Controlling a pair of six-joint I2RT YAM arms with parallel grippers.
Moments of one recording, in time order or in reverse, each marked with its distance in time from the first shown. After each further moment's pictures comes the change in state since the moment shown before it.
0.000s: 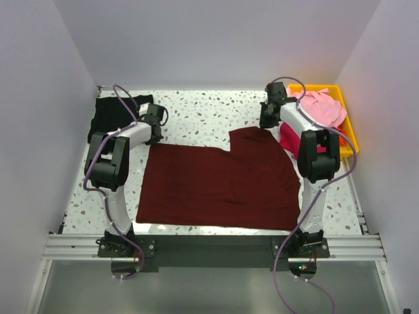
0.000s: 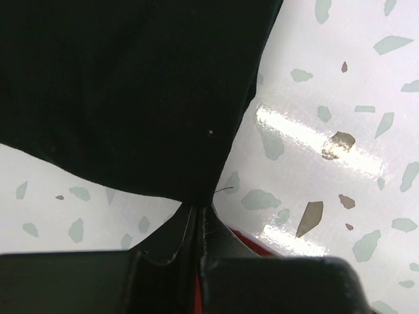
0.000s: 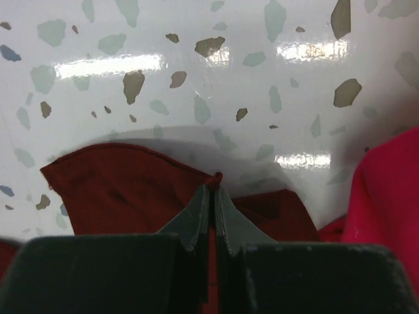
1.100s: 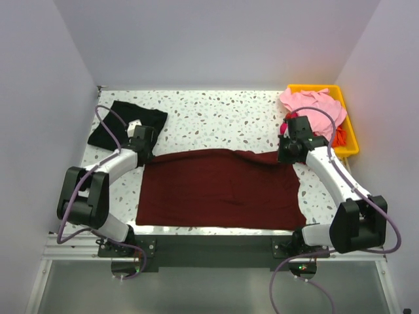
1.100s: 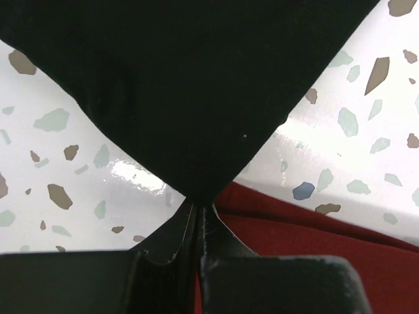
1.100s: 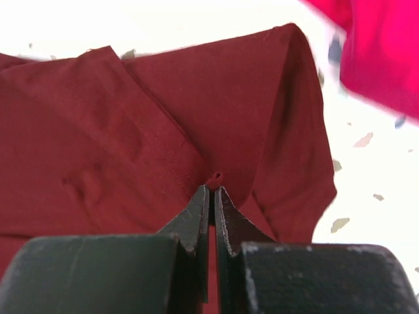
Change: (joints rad) left arm 0.000 -0.436 -0.457 0.076 0.047 -0.006; right arm 0.005 -0.793 -0.697 -0.092 0.013 0.000
